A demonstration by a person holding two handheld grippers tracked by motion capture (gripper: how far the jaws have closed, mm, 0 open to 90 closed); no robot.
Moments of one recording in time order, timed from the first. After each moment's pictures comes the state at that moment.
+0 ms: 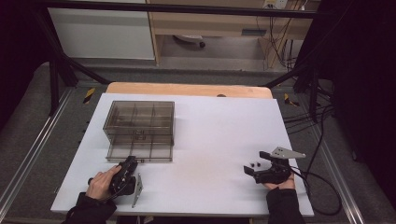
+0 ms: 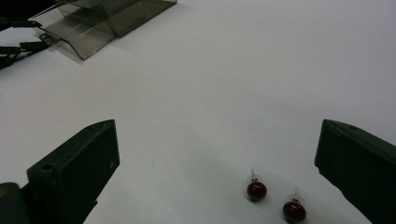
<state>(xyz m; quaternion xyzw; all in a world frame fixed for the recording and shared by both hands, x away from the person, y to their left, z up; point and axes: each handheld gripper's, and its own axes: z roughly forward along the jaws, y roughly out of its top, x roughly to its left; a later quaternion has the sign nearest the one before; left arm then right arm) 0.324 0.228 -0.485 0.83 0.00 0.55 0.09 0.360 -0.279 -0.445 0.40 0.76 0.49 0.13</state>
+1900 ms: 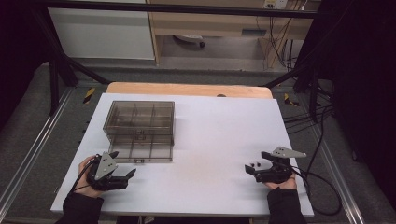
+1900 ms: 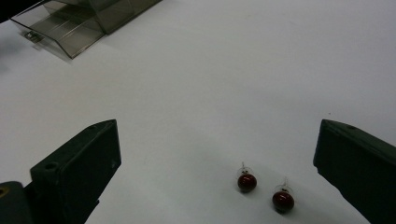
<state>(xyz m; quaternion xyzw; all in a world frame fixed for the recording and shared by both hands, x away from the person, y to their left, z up) 0.328 0.274 -0.432 0.82 0.32 0.29 0.38 0.360 -0.281 -0.443 0.42 0.76 0.48 0.14</state>
